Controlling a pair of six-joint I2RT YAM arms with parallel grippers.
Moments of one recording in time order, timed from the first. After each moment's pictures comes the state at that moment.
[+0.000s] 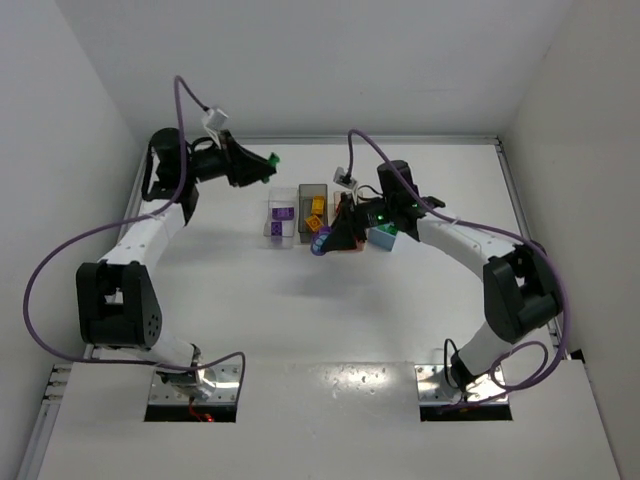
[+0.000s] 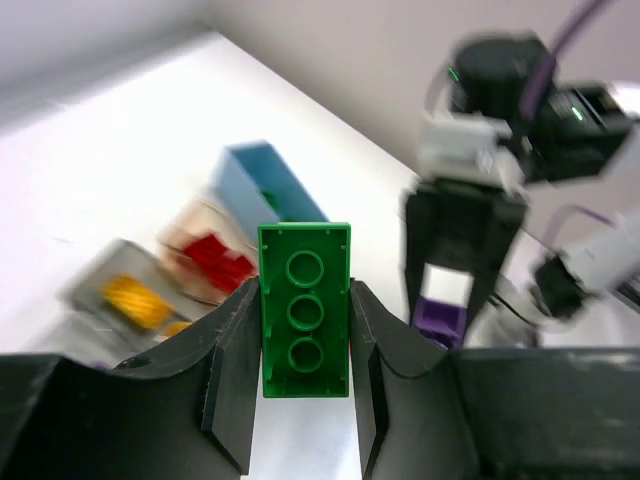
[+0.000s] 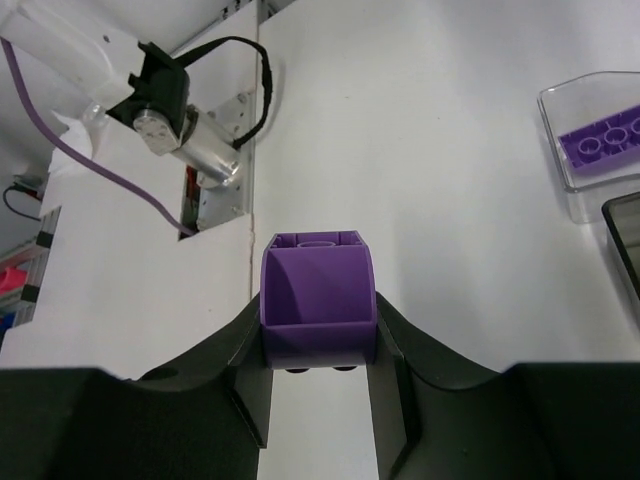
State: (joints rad) left arm -0.05 1.52 1.13 0.36 1.16 -0.43; right arm 0.45 1.64 1.09 -0.05 -1.13 -0.03
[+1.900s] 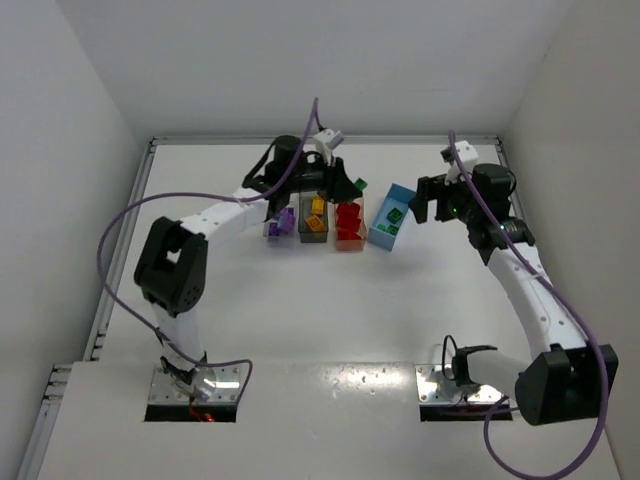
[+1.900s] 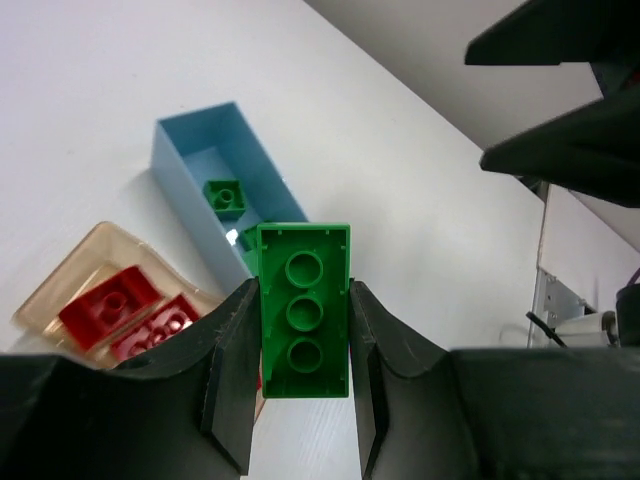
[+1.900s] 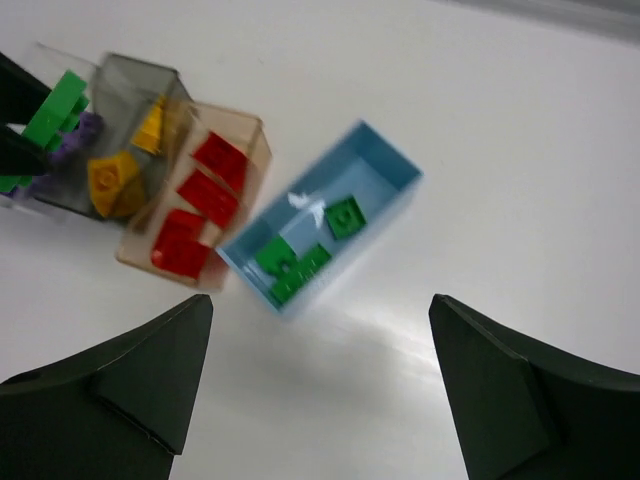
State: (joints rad) left arm -0.49 1.79 1.36 0.18 0.68 -0.28; right arm 0.12 1.19 0.97 -0.20 -0.25 -0.06
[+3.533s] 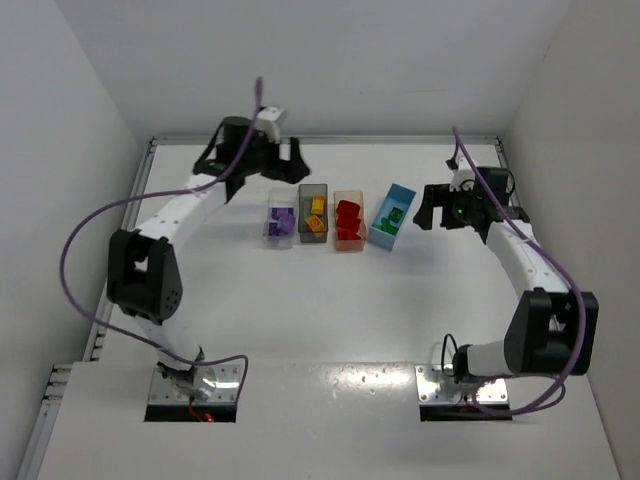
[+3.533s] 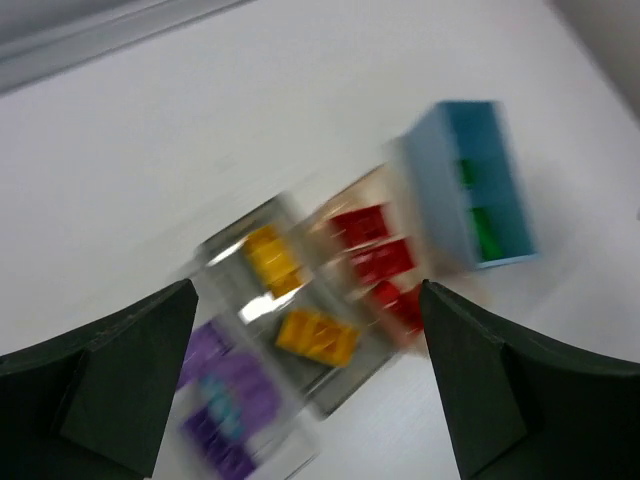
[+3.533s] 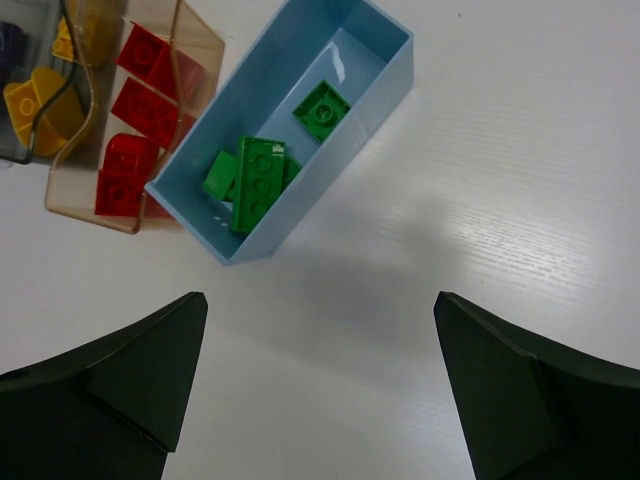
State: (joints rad) left arm -0.35 1.78 1.53 -0.15 0.43 -0.12; right arm -0.07 1.35 0.95 -0.34 -0.38 -0.06
